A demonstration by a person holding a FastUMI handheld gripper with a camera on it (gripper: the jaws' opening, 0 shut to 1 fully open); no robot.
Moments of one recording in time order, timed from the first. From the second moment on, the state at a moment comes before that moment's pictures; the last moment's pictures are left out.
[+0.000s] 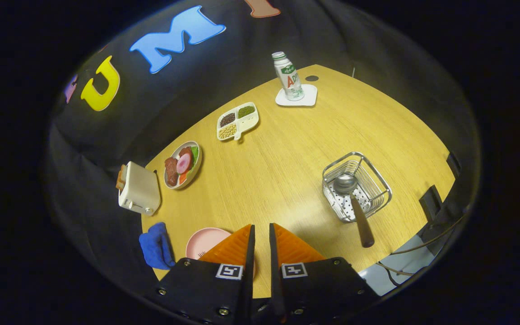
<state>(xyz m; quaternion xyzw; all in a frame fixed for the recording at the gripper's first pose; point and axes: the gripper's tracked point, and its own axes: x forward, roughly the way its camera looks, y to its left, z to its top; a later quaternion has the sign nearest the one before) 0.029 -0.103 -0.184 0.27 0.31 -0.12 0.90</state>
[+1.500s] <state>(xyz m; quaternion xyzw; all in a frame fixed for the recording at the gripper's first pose) 0.028 0.102 -0.313 0.13 0.52 0.06 0.85</state>
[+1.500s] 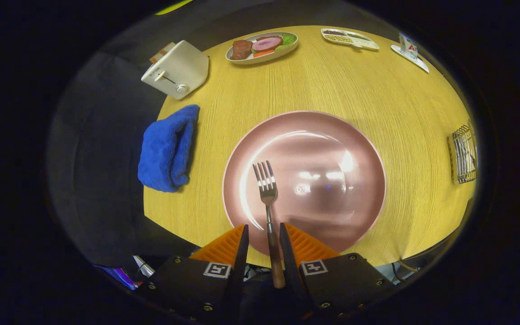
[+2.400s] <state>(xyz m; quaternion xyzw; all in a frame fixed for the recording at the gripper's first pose) 0.023 0.102 -0.342 0.10 0.54 0.06 0.83</state>
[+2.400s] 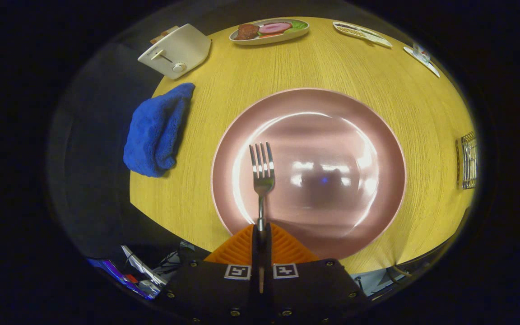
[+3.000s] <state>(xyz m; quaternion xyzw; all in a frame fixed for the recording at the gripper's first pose) 0.031 0.085 -0.308 0.16 0.50 0.04 0.85</state>
